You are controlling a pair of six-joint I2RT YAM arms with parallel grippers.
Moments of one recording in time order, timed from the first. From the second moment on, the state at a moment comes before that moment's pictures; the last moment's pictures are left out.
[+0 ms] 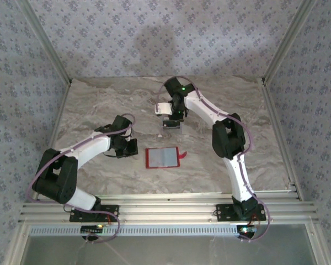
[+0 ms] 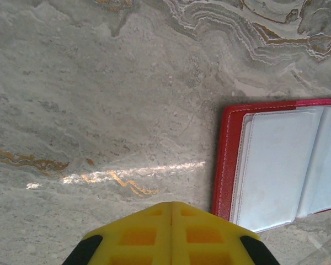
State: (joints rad) left arm -0.43 1.48 0.85 -0.62 0.25 -0.56; right arm 0.55 2.26 2.04 -1.02 -0.07 -1.08
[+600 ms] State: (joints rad) left arm -0.43 1.48 0.85 -0.62 0.27 -0.56; right arm 0.55 2.08 1.87 -0.74 0.07 -1.04
